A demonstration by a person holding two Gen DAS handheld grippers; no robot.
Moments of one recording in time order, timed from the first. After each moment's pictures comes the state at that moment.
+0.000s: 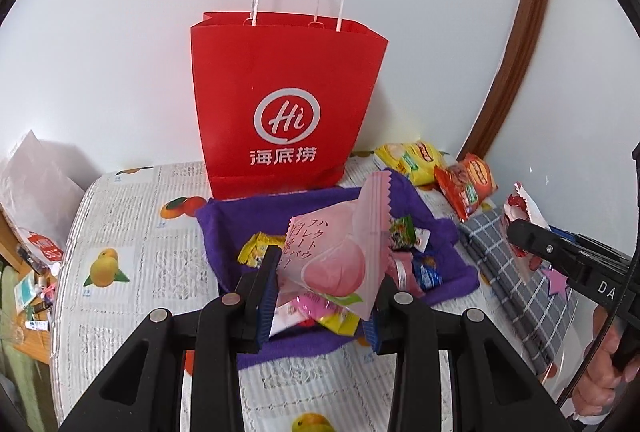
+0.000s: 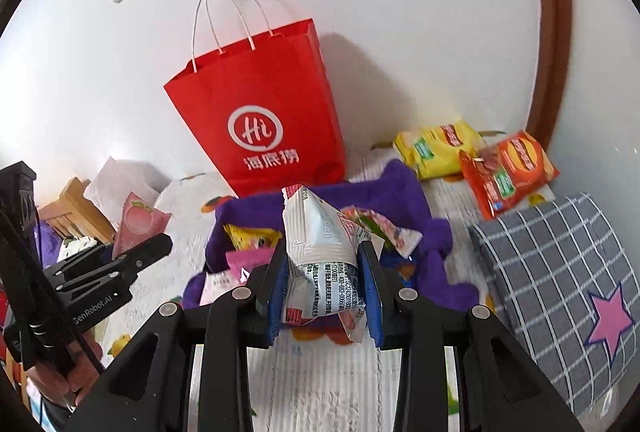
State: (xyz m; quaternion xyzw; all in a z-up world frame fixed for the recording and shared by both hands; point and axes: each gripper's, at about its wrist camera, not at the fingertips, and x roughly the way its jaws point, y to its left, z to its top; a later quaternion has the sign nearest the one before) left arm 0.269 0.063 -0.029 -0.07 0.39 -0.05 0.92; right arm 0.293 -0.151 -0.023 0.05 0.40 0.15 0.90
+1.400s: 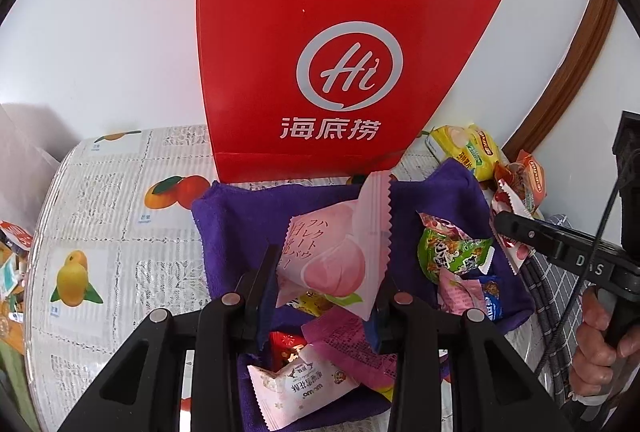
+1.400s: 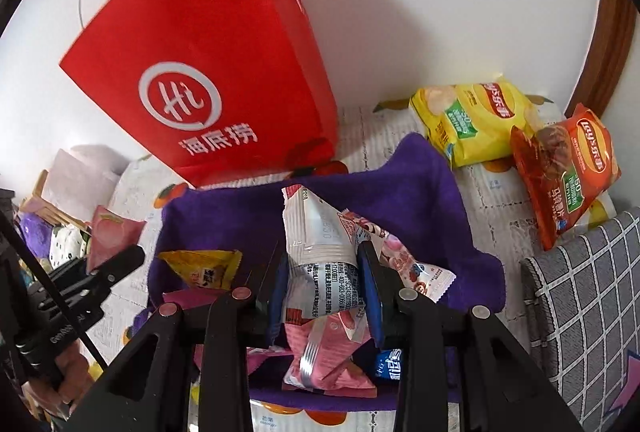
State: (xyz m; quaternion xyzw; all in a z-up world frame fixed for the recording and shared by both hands) left arm 0.368 0.096 -0.103 -0.10 0.45 -0.03 0.89; right arm 0.430 -0.129 -0.116 0.04 0.50 0.15 0.85
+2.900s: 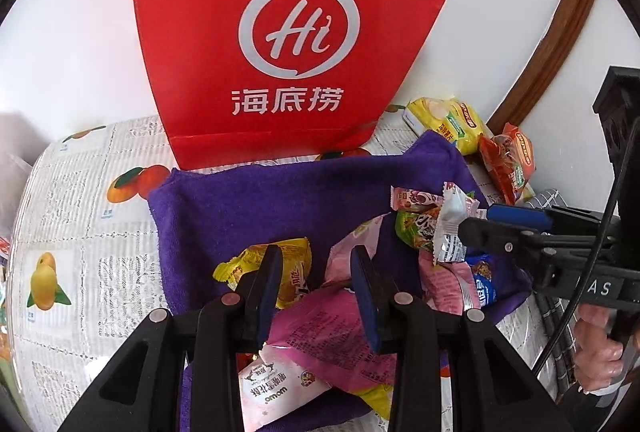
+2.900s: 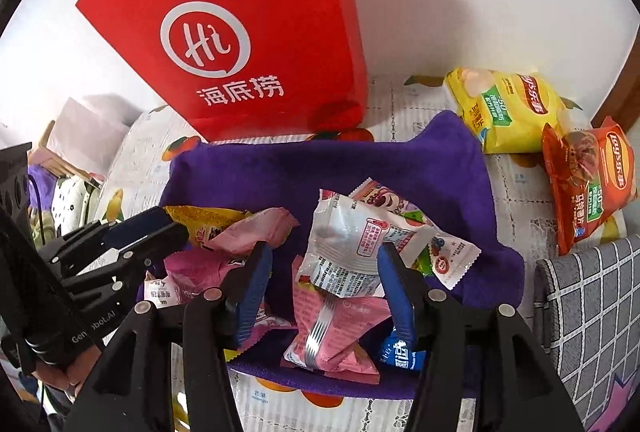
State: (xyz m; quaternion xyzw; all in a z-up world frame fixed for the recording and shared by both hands) left arm 0.376 0.070 -0.121 -0.08 0.47 -0.07 0.88; right arm 0.428 -0.112 -0.126 0.00 0.54 0.19 0.82
